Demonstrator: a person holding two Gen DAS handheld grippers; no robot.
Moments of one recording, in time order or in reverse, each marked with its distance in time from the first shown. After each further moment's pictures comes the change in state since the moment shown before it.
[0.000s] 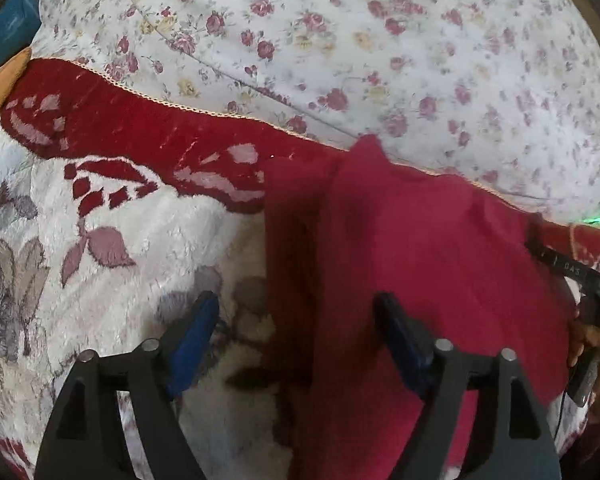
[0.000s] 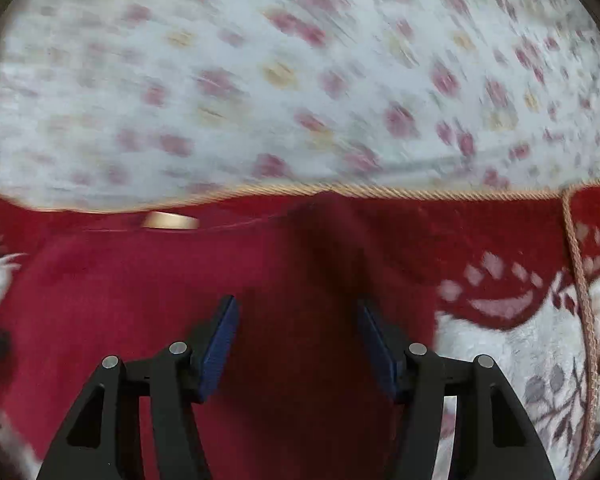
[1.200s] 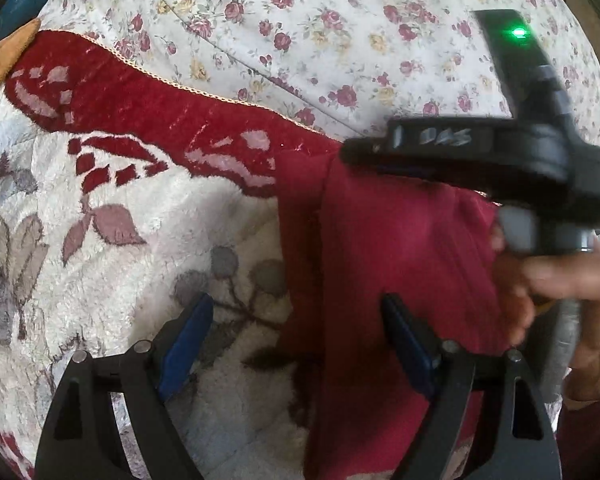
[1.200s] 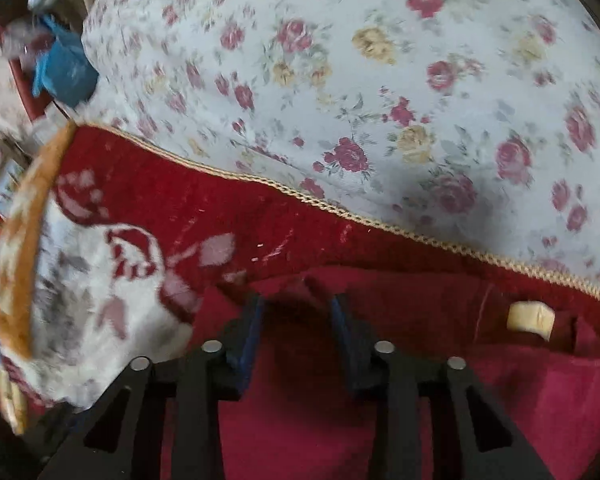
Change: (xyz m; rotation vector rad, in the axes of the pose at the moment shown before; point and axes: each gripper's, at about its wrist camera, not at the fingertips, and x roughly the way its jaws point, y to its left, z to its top) left arm -0.009 0.020 -0.011 -0.060 0.023 -0.073; right arm 0.026 0.243 0.026 -0.266 0.138 0.412
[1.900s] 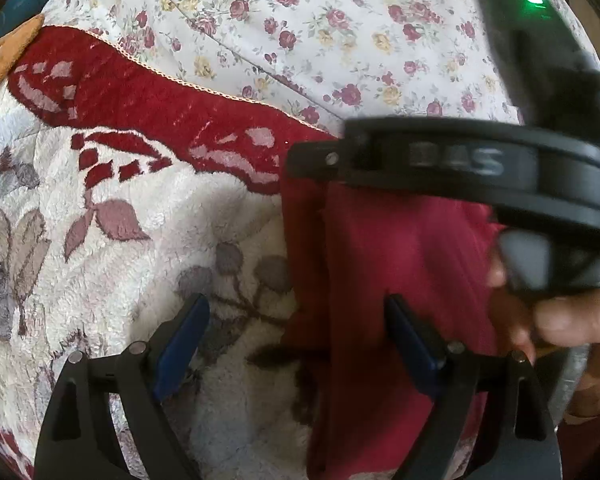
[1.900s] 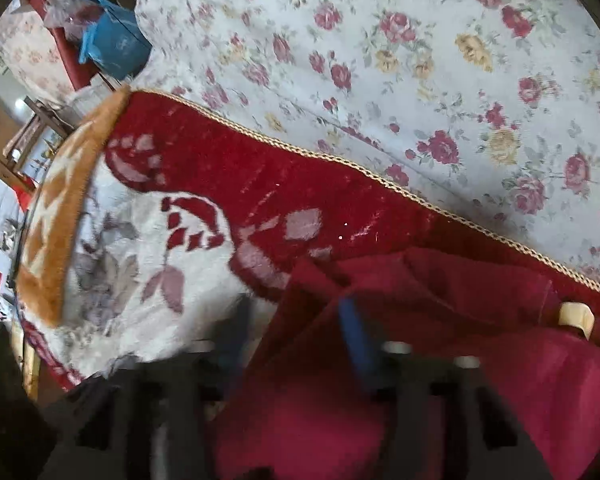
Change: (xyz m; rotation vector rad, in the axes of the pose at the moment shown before) left arm 0.001 0.003 0.001 -0.012 0.005 0.002; right arm 0.006 0.047 -0.006 -0.140 0.027 0.058
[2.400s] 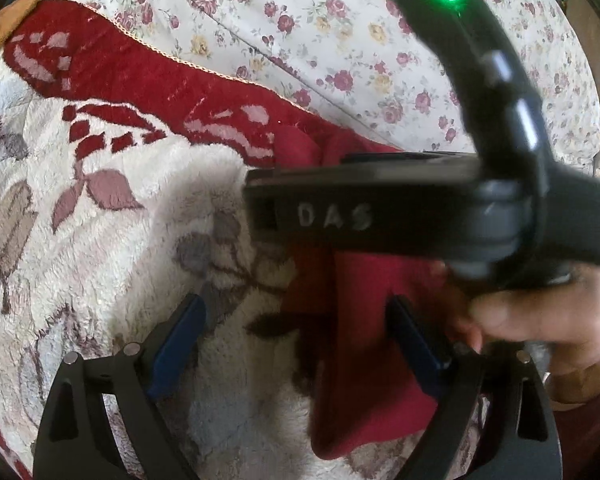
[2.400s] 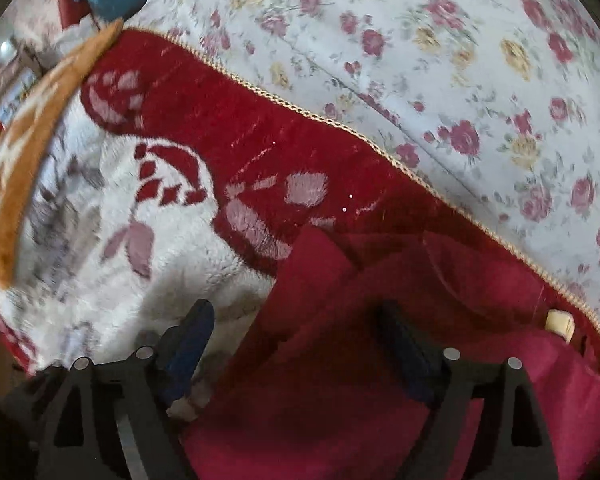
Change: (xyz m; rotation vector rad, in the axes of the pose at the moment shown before) left arm -0.005 0.013 -0.014 -0.024 0.044 -0.092; right arm 0.036 0.026 -0.004 -0.161 0.104 -0.203
